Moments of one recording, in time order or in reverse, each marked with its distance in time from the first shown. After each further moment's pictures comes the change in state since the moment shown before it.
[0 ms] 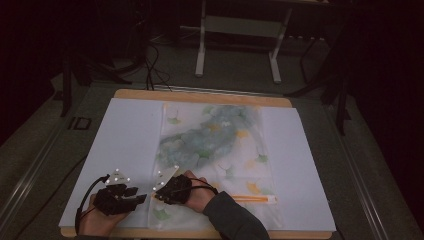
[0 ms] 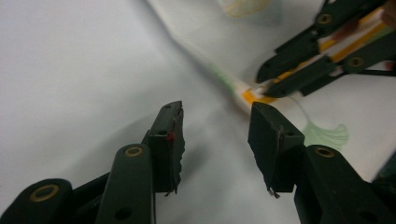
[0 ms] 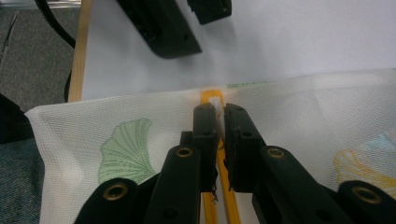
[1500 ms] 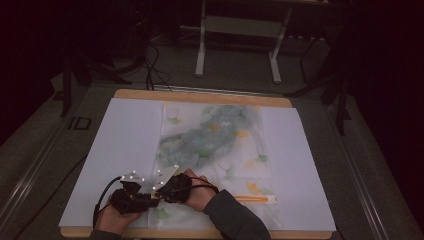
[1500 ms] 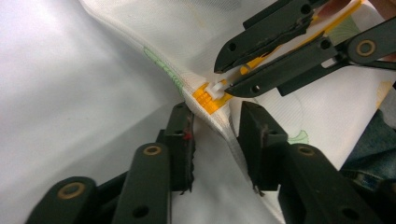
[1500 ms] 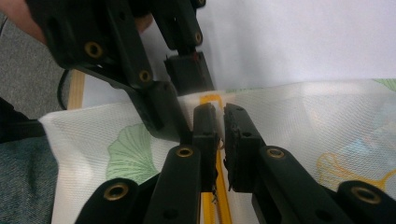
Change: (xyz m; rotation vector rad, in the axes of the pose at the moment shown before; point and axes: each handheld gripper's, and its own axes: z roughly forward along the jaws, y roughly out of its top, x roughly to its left) left arm -0.005 0.006 0.036 0.075 -0.183 -0.037; right arm 0.001 0.006 -0.008 -0.006 -0.022 -0.025
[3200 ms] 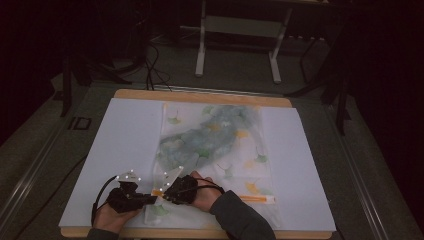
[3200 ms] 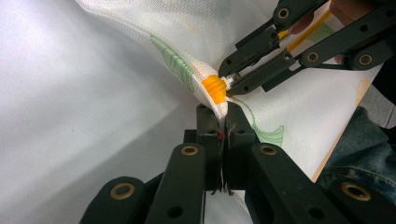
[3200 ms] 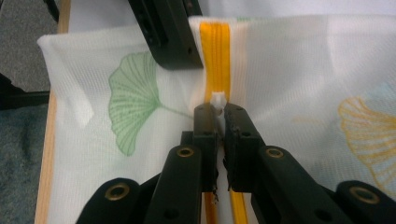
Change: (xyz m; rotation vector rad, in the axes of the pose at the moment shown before) left arm 0.008 -0.003 -0.006 -0.051 -0.052 0.035; right arm -0.006 -0.023 0.004 0.078 0.021 0.017
